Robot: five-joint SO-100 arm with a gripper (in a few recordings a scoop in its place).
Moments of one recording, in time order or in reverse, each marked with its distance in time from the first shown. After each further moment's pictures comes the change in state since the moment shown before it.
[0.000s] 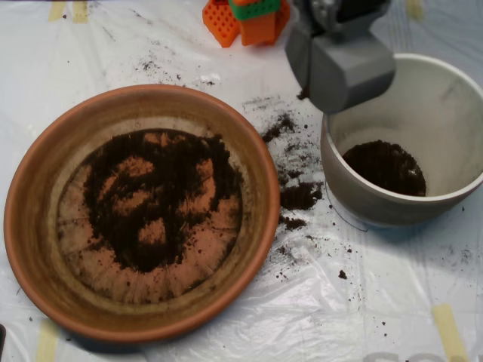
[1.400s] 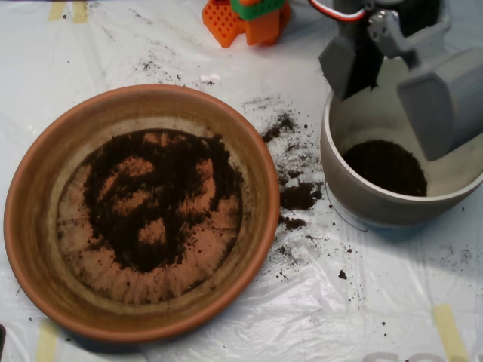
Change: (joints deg) arm -4.1 -2.4 4.0 -1.6 1.8
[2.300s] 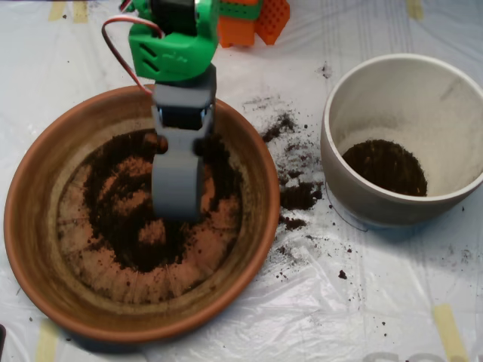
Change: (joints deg) arm 39.8 12.0 57.9 -32.6 -5.4
